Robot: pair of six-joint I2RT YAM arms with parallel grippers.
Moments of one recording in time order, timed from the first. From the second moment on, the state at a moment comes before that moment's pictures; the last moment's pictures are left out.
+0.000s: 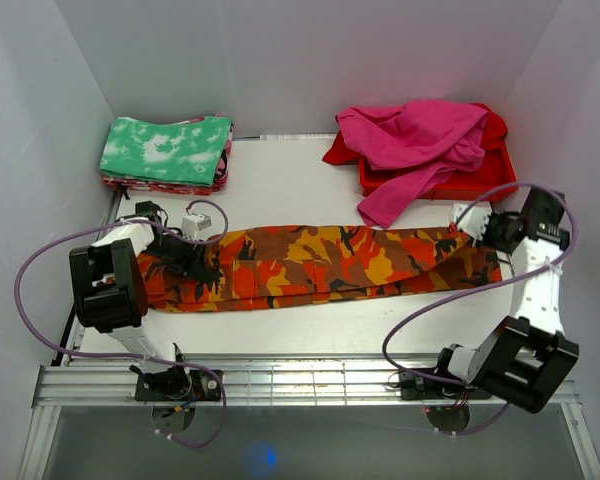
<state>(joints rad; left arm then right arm) 0.19 1.70 0.98 -0.78 0.58 0.74 -0.37 1.26 1.11 -0.79 -0.36 -1.61</state>
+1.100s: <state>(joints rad) 0.24 1.61 0.95 -0.90 0.50 1.17 -0.48 1.80 1.47 -0.97 -0.40 -1.31</state>
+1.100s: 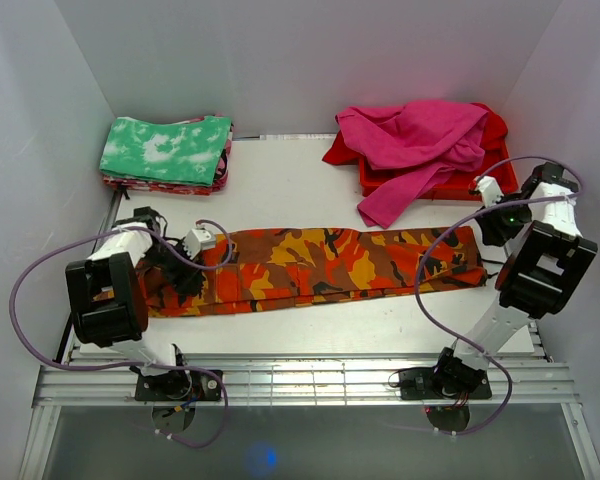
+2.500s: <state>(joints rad) -0.11 1.59 0.90 -0.83 0.47 0.88 -0.33 1.88 1.40 -0.87 -0.20 -1.28</state>
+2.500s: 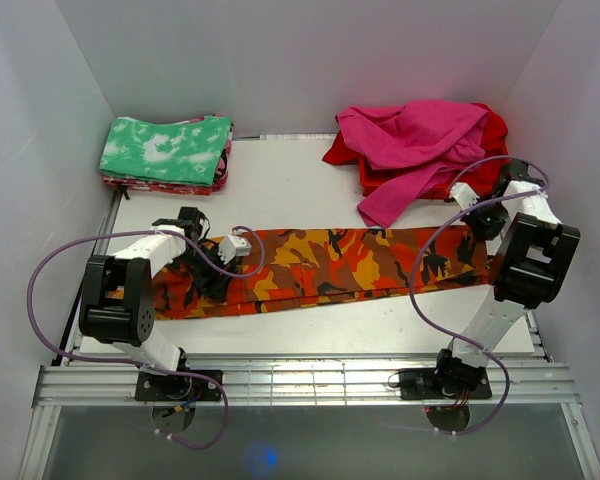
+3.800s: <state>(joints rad) -0.18 1.36 0.83 -0.84 0.48 0.82 -0.18 1.68 1.11 -0.97 -0.28 -1.19</state>
